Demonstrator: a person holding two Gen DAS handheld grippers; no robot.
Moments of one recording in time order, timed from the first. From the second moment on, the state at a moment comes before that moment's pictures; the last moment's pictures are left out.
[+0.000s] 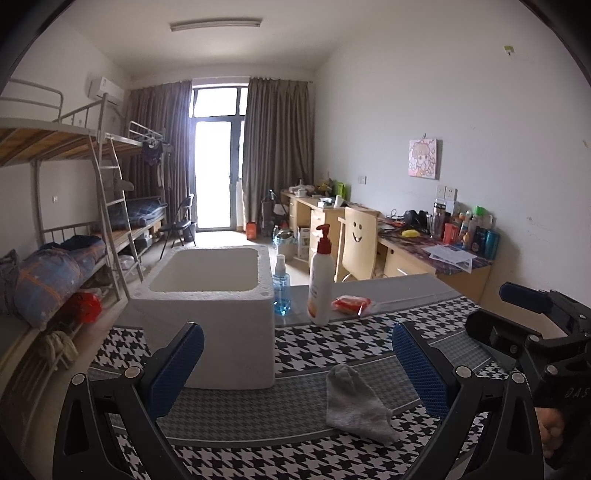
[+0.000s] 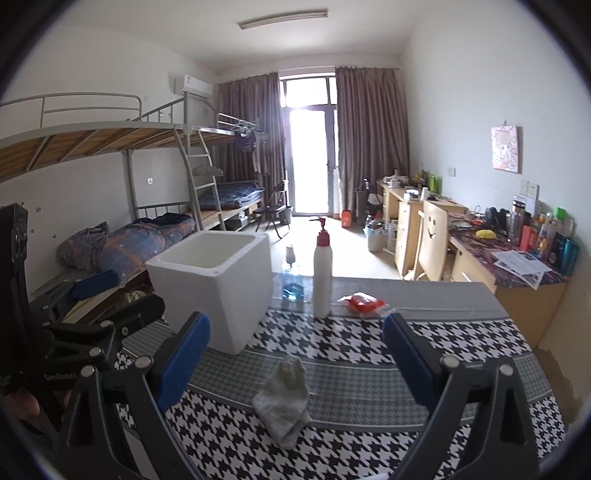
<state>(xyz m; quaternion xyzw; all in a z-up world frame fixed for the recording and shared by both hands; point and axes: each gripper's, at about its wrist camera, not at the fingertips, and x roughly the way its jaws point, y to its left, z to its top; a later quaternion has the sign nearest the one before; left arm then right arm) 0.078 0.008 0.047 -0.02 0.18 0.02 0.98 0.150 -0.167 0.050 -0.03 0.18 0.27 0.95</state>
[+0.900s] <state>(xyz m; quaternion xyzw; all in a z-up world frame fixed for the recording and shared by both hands) 0.095 -0.017 0.007 -0.03 0.24 -0.03 0.97 0.146 -0.205 0.015 -0.03 0.21 0.22 0.95</state>
